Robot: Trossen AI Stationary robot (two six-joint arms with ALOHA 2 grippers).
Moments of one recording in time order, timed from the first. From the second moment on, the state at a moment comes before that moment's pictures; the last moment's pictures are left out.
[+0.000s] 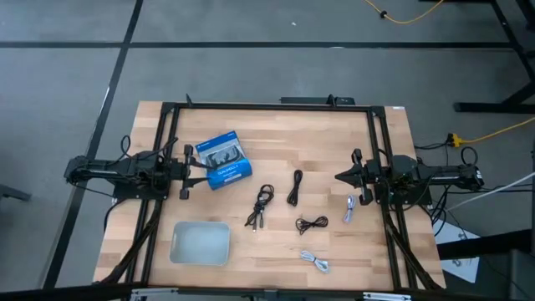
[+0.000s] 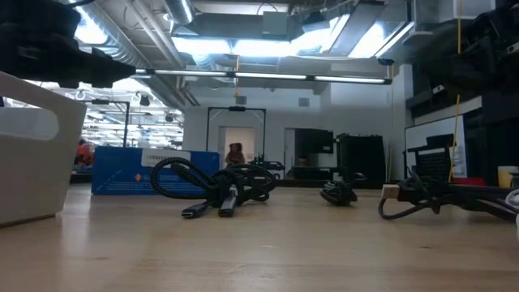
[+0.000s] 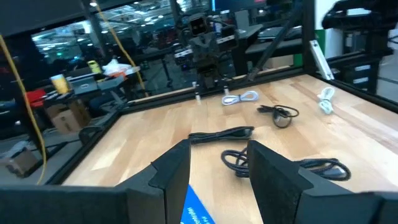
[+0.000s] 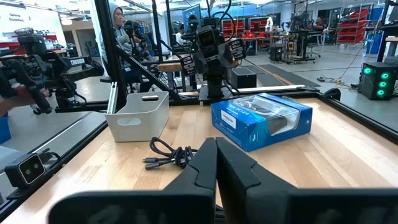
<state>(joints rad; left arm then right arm) -0.03 0.00 0.01 0.02 -0.05 0.21 0.05 0.01 0.01 0.02 -0.02 0.08</state>
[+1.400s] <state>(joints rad) -0.03 0.00 0.01 0.25 -0.19 -0.12 0.05 0.02 0.01 0.22 -0.02 0.21</state>
